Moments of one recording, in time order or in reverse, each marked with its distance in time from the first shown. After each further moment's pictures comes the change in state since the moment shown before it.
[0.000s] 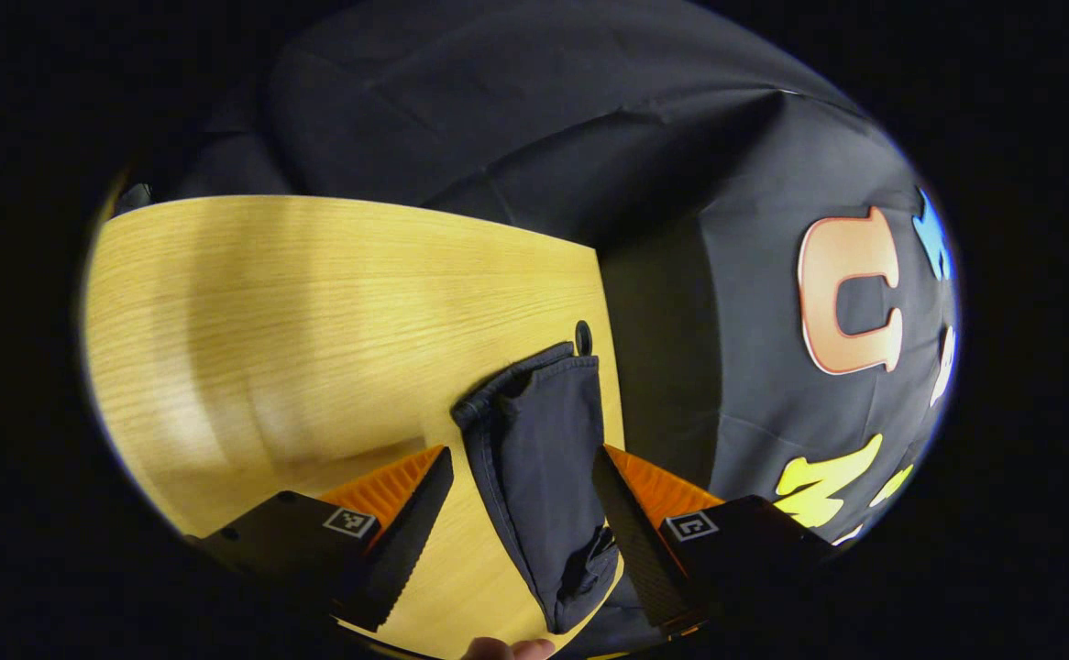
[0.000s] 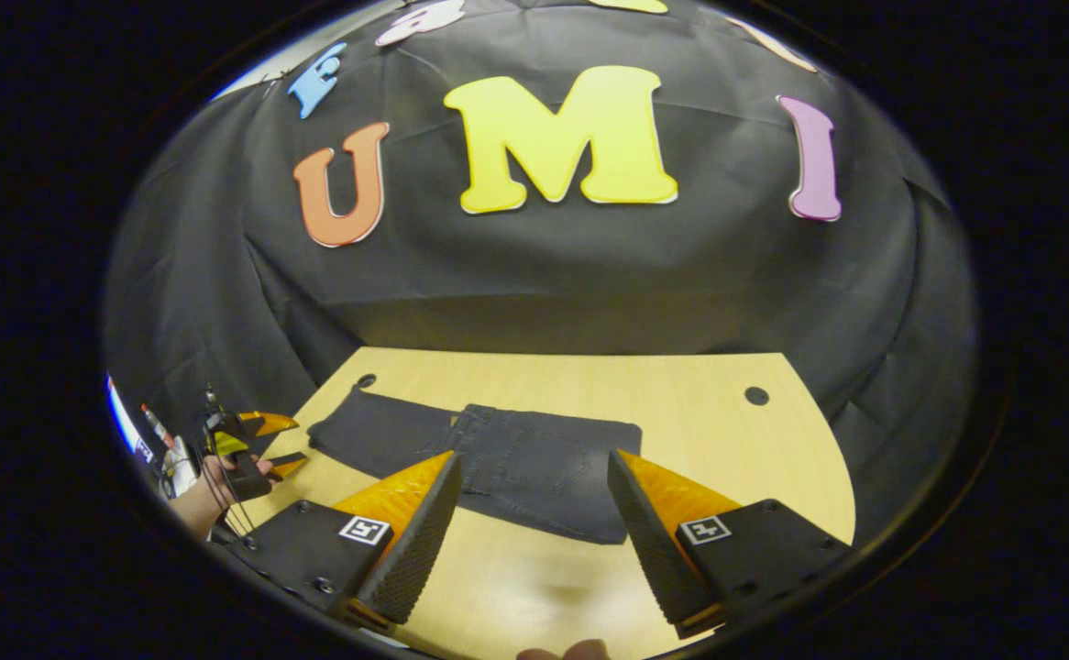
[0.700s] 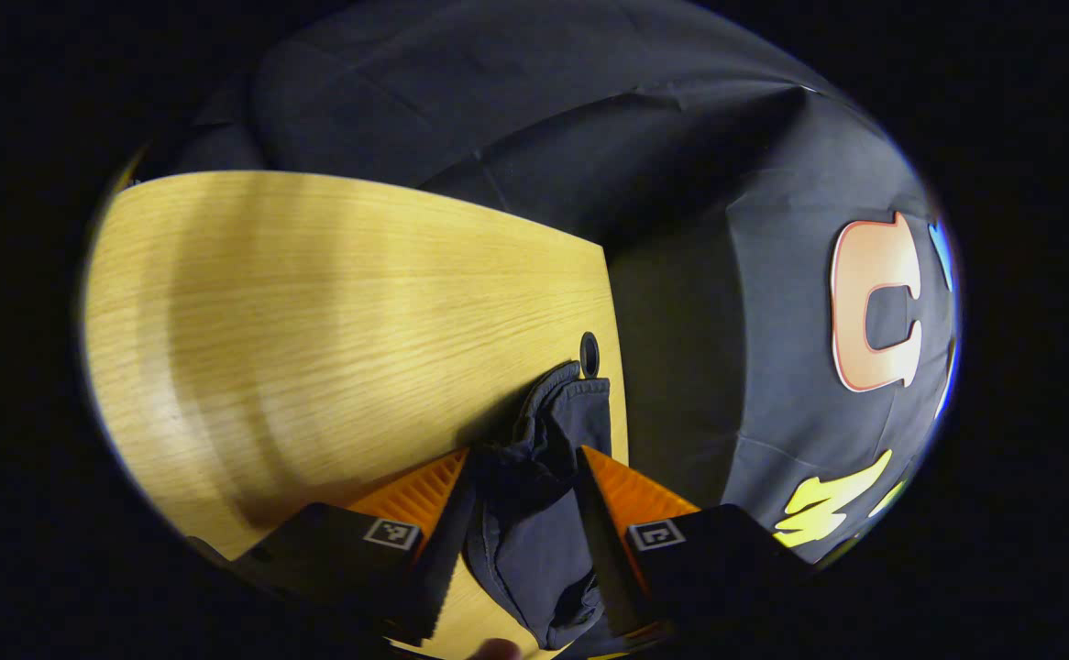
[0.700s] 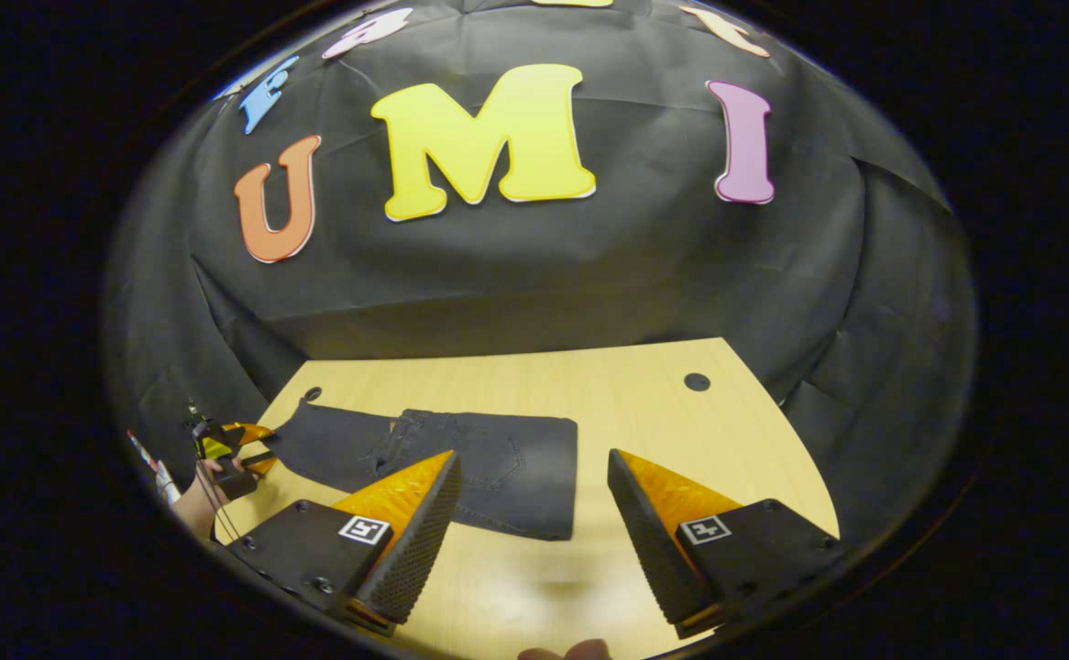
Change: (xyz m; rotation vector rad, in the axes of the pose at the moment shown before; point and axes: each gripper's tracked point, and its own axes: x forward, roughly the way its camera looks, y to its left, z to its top) left arm 0.058 -0.010 0.008 -0.027 -0.001 -0.030; right arm -0.008 -0.058 -0.008 0.087 -0.011 -0.138
